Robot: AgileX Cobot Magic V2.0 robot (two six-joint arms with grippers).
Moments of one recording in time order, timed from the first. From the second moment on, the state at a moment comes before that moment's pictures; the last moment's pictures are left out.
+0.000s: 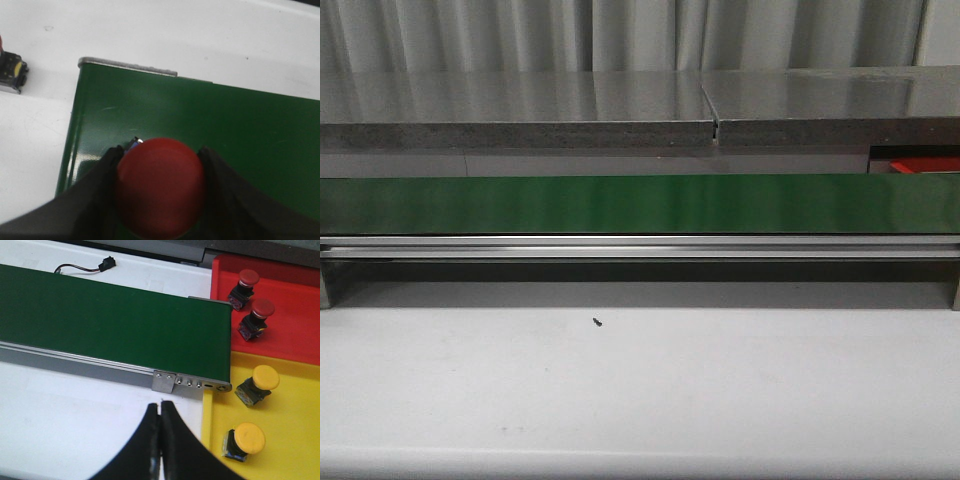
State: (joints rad) left arm 0.20 1.82 -1.38 -0.50 0.67 0.40; right arm -0.19 0.73 -0.81 0.27 0.77 -0.37
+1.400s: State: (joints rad) left arm 0.40 1.82 -1.60 -0.34 0.80 0.33; right arm -0.19 0.73 -0.81 0.27 0.77 -0.37
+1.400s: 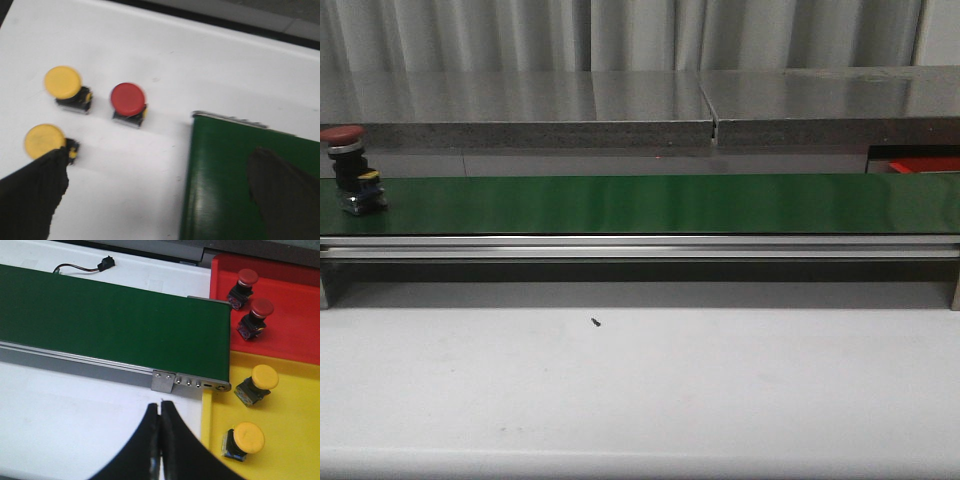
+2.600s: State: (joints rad) left arm 0.54 2.27 -1.85 -0.32 0.73 0.33; right arm -0.19 0.73 -0.81 0.27 0.77 -0.37
